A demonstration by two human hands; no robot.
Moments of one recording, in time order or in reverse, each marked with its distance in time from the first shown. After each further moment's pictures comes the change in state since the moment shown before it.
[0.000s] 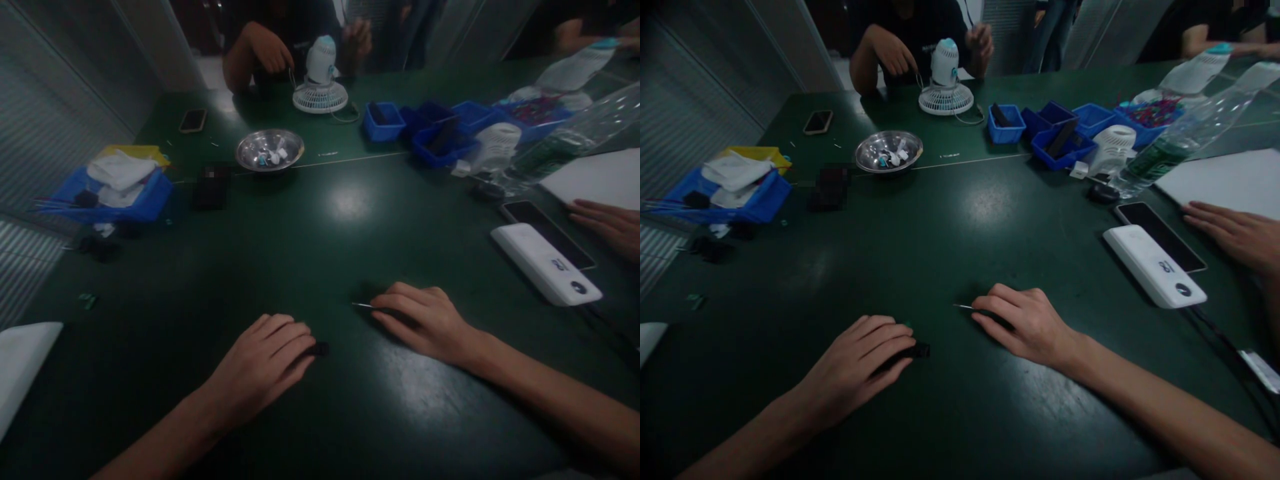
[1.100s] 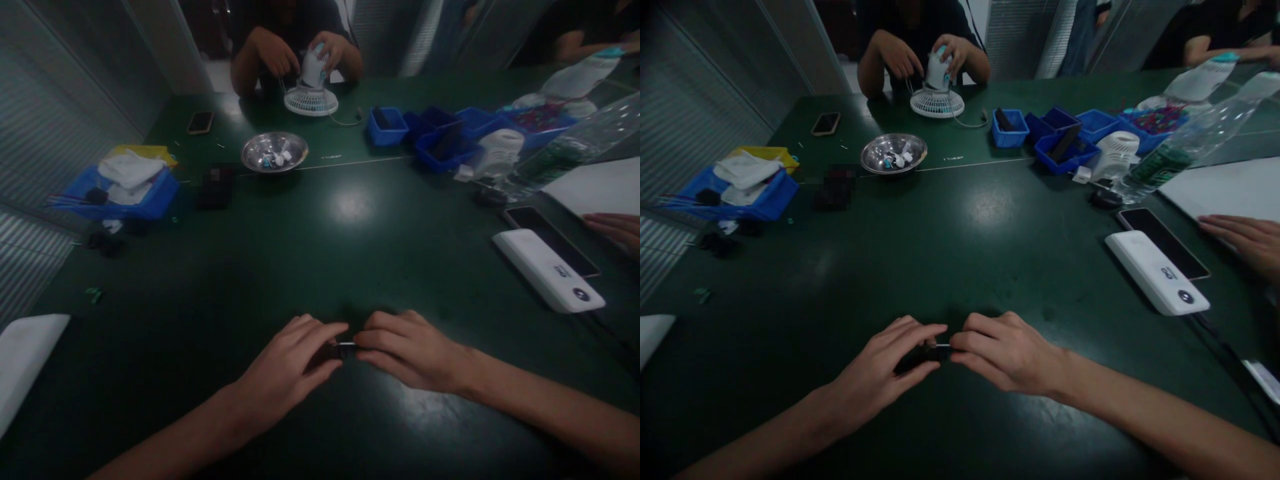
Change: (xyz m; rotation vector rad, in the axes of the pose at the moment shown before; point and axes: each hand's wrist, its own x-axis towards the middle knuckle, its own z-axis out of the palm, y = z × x) left_hand 0.022 0.021 0.019 -0.450 -0.104 -0.245; right_hand 0.004 -0.027 0.013 0.115 -0.118 -0.172
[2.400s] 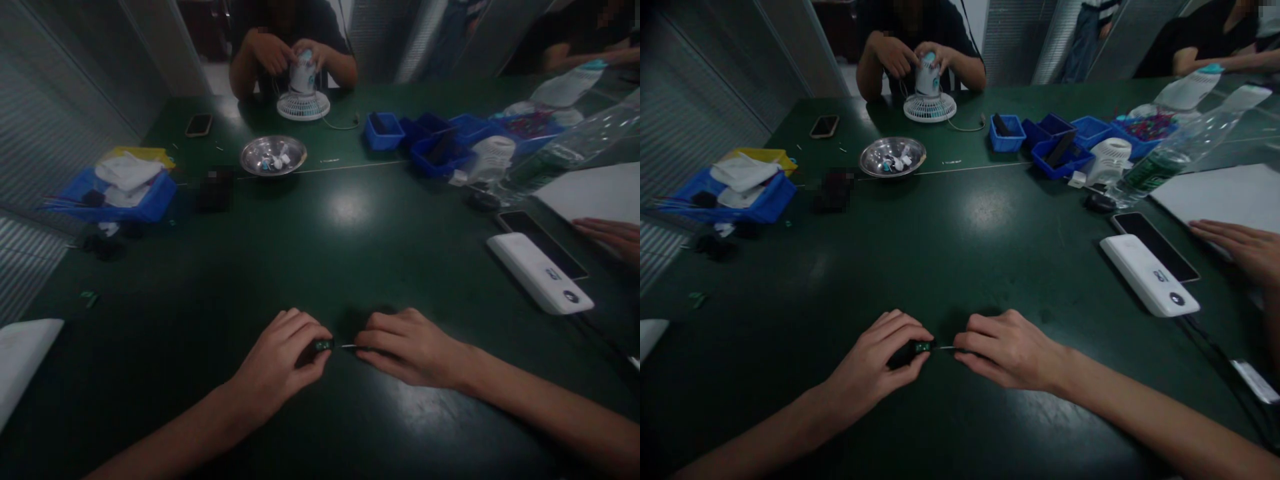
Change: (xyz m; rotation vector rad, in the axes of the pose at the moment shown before) left_hand 0.005 -0.002 -0.009 0.038 0.103 0.011; right_hand -0.001 0.008 -0.005 -0.031 -0.063 -0.008
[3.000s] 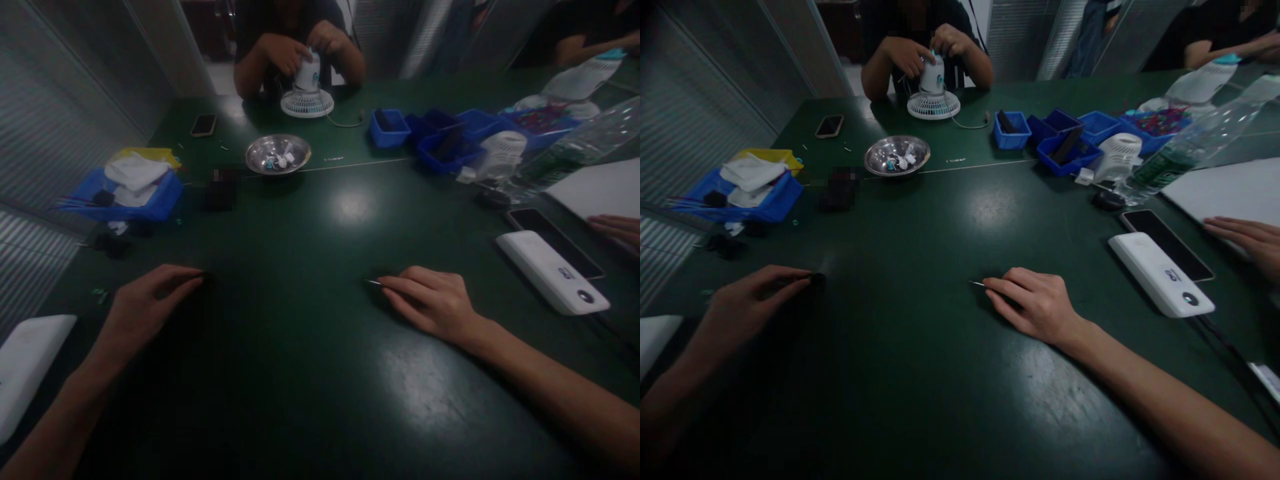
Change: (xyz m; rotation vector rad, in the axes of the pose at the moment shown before) left_hand -0.067 -0.095 -0.152 0.385 0.253 -0.626; right_hand -0.003 0.041 -0.021 -0.310 0.308 0.153
